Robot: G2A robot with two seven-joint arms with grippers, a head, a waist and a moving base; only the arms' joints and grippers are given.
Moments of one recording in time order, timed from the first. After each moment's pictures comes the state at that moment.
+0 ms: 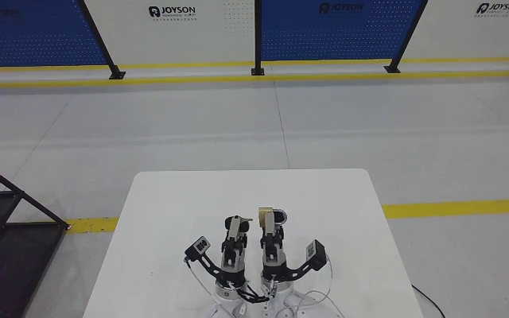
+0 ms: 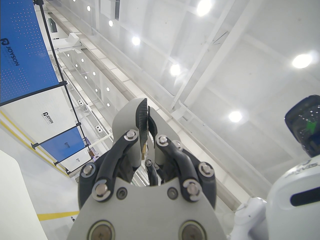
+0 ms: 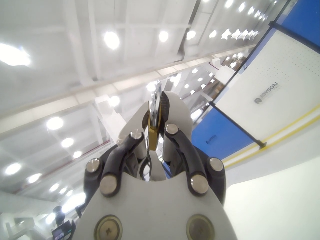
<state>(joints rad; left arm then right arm) 1.69 -1.43 -0.91 -1.46 0.47 -0.99 0.83 -1.38 -1.42 0.52 -1.29 -0.71 -0.48 -1.32</state>
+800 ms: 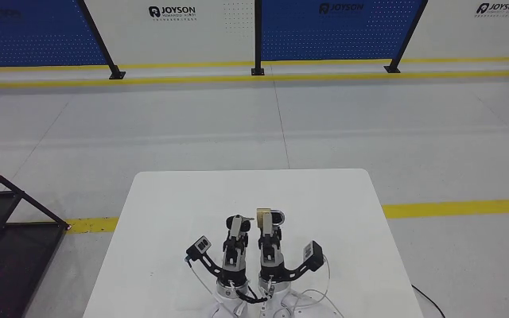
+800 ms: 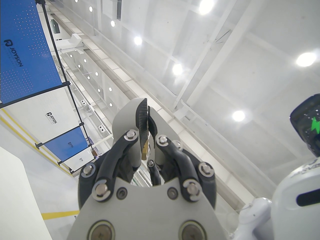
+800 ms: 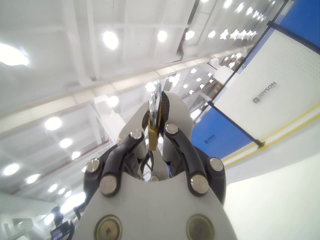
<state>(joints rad) 1.67 -1.42 -0.89 -1.44 0.48 -0.97 0.85 -1.34 -1.42 0.45 -1.26 -0.68 -0.45 -1.37</state>
